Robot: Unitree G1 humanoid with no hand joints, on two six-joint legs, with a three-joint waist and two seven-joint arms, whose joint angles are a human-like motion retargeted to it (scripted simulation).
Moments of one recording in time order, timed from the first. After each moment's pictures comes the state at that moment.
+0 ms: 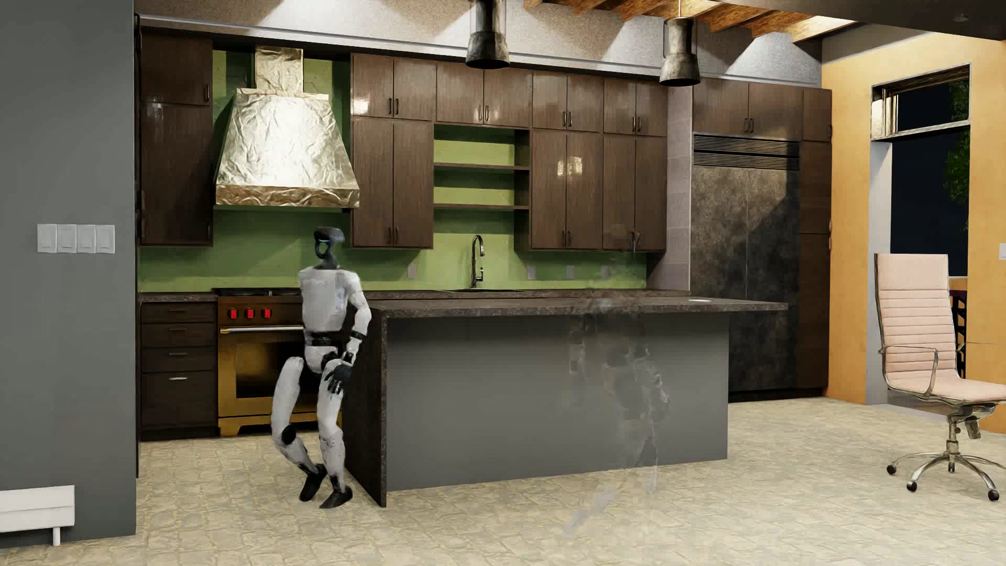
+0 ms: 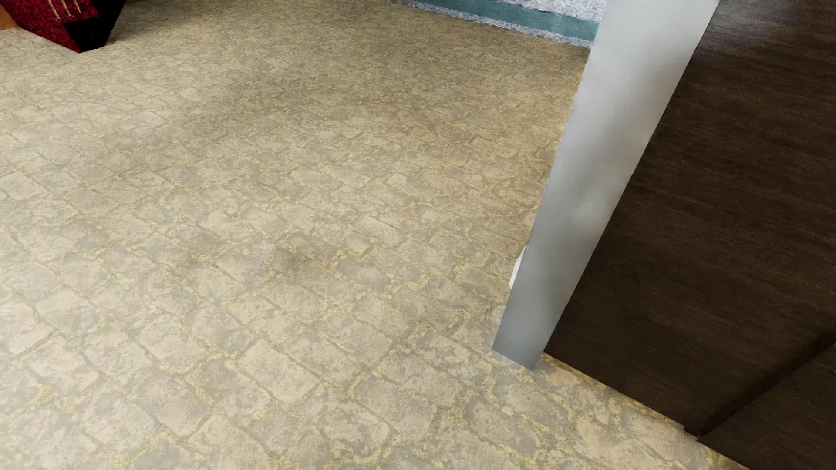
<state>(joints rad) 0.07 -0.24 -0.12 -0.19 -0.08 -0.12 0.00 0.00 0.04 0.40 1.13 0.20 0.51 -0.14 -0.06 0.49 -0.39 0.00 0.00 -0.73 0.88 0.80 1.08 0.00 0.00 0.00 0.00 0.00 0.00</state>
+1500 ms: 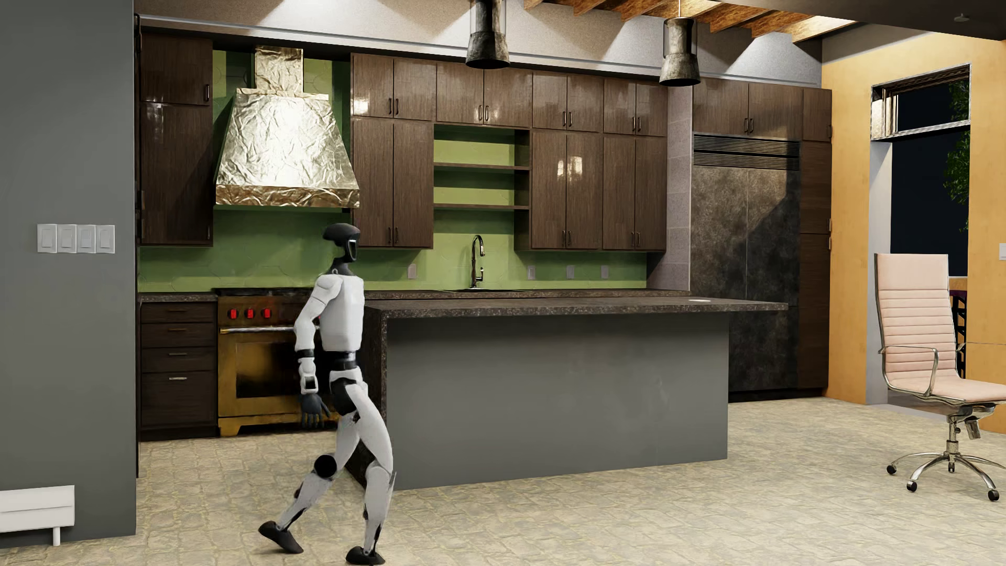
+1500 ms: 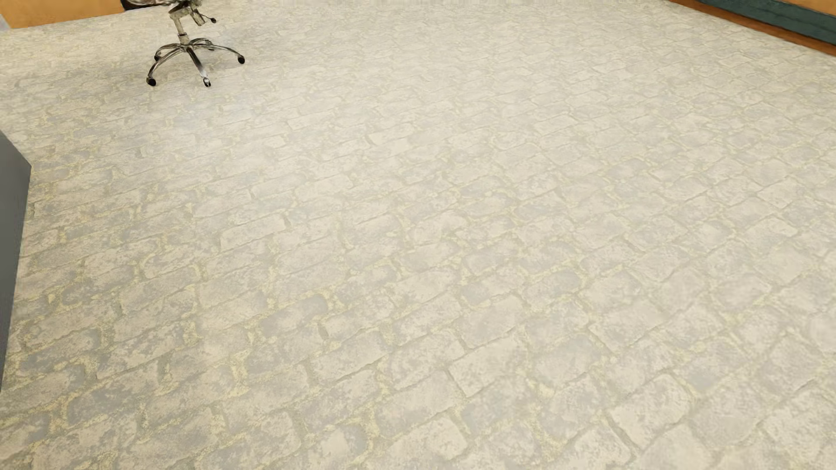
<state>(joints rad) 0.37 -0.32 -0.15 -0.13 0.05 -0.05 0.00 0.00 0.08 0.38 0.57 0.29 0.39 -0.11 0.20 0.43 -0.49 0.00 0.00 -0.99 0.46 0.93 0.92 0.00 0.00 0.00 0.00 0.00 0.00</state>
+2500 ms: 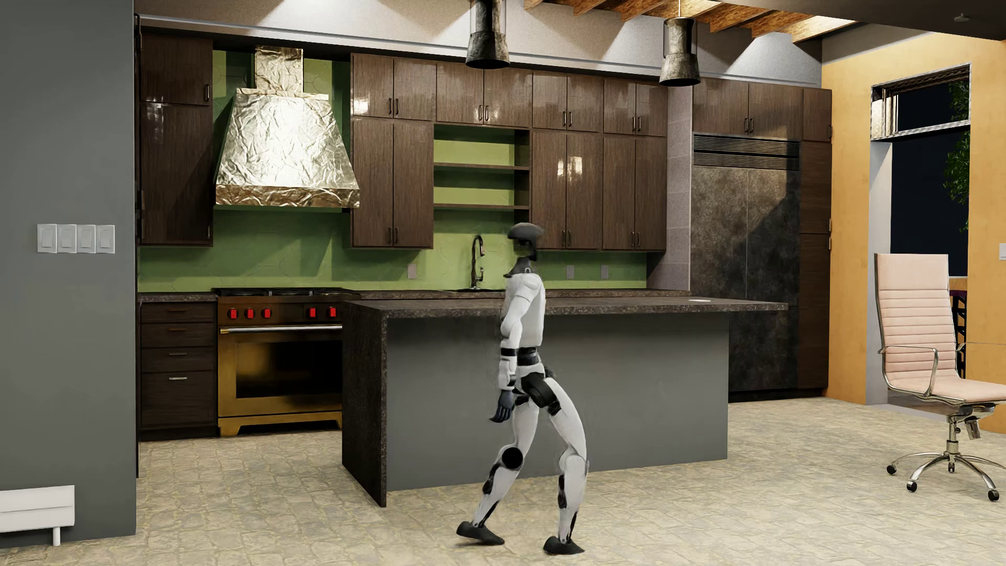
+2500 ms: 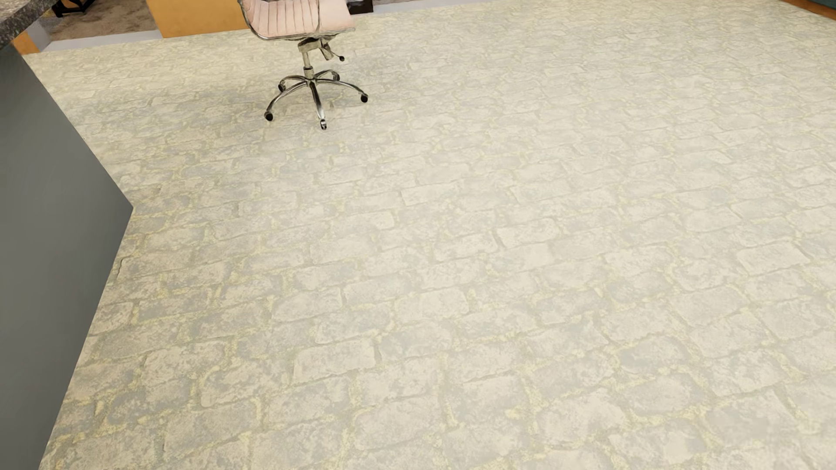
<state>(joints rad) 0.27 -0.30 -0.17 -0.16 -0.08 -0.07 0.00 0.00 0.11 0.41 0.57 0.18 0.49 -0.25 0.12 0.51 -0.40 0.00 0.00 -0.57 0.75 0.70 1.02 0.00 0.00 0.00 0.00 0.00 0.00</state>
